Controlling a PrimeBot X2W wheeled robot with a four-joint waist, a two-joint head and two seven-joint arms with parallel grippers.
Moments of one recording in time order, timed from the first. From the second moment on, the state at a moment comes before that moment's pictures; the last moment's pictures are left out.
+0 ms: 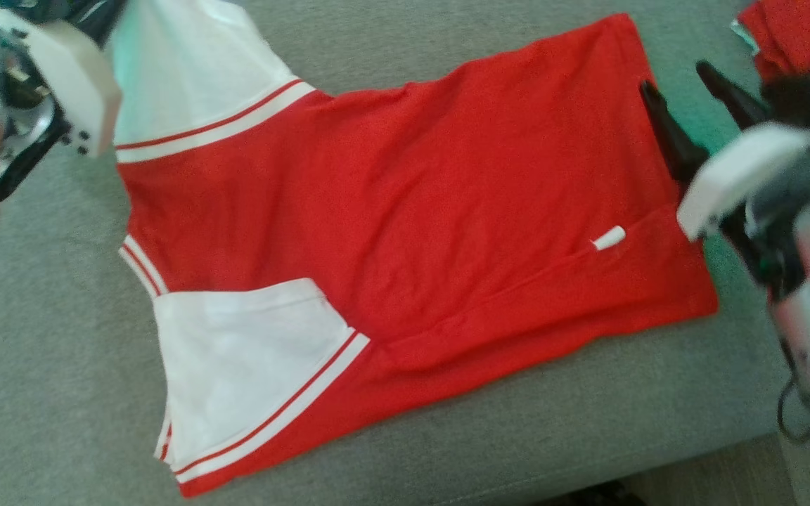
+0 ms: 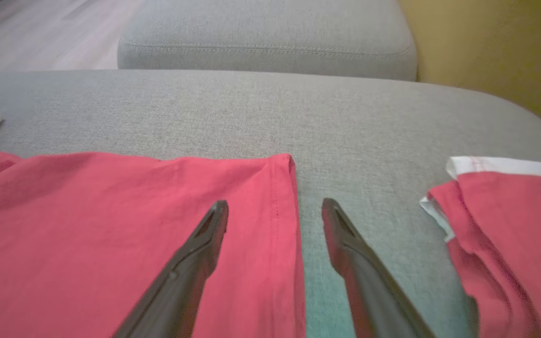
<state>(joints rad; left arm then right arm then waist) -1.27 0.64 -1.18 0.61 -0.75 -0.13 0.12 -0.61 -0.35 0.30 0.35 0.42 0.12 0.24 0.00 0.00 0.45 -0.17</state>
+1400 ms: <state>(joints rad) -1.35 0.58 -1.32 0.60 -0.78 -0.13 0.03 -1.04 -0.36 0.56 0.92 0.52 0.12 0.31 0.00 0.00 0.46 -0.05</state>
